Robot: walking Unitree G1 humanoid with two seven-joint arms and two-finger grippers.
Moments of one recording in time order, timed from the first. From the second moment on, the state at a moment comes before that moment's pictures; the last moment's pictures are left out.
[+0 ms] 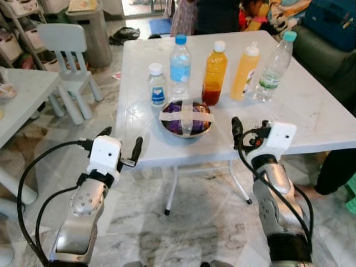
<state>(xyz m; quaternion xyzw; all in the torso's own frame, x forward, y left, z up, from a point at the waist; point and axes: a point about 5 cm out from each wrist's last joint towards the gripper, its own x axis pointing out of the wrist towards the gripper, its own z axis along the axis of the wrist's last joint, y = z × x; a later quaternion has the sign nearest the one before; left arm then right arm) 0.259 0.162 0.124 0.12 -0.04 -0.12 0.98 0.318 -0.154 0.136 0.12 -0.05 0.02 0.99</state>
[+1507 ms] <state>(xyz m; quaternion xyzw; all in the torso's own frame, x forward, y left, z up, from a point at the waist) 0.224 0.159 0.135 0.16 0.00 -0.16 0.97 0.302 -0.094 0.165 0.08 -0.10 0.08 0.99</state>
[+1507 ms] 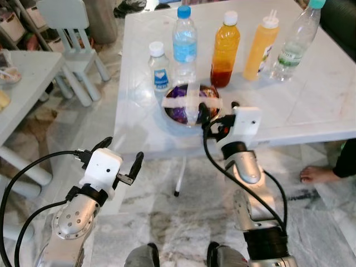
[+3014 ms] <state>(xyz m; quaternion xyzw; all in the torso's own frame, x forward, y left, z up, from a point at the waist) 0.230 0.147 0.141 0.14 -0.01 -0.17 0.97 0.330 -0.058 0.171 0.22 0.02 0.18 0.96</state>
